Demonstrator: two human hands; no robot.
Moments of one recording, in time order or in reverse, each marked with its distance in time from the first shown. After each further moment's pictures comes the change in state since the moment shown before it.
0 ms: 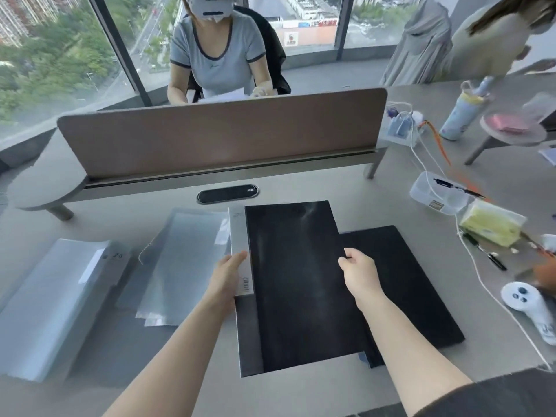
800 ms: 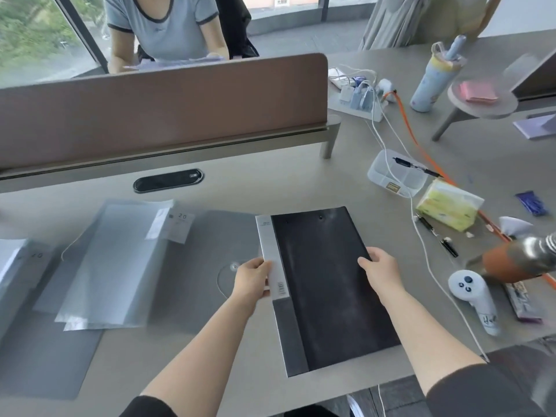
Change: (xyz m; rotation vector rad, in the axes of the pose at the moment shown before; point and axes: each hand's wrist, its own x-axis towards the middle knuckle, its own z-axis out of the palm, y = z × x) left_hand 0.014 -0.072 0.191 0.223 -0.078 -0.123; right_hand 0.091 0.086 -0.166 -0.049 0.078 0.137
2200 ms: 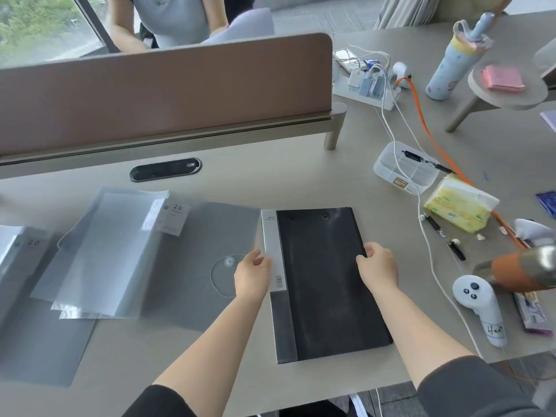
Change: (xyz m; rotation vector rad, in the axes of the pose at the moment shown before) left_hand 0.026 -0.018 0.028 0.144 0.260 0.022; right_hand 0.043 0.018 0.006 -0.428 0.079 -0.027
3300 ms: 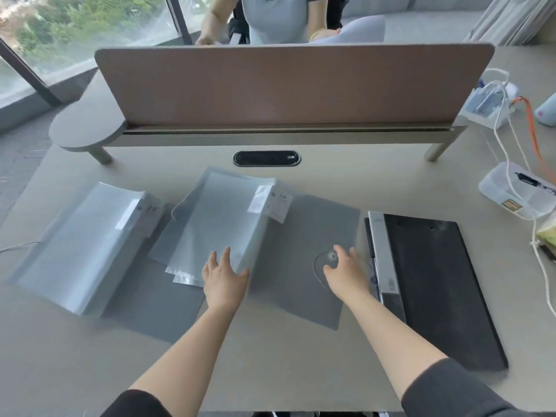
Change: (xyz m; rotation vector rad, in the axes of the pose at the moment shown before) left_hand 0.042 -0.088 -0.261 0.488 0.292 0.044; right_hand -0.151 -0.159 0.186 -0.274 -0.294 -0.242
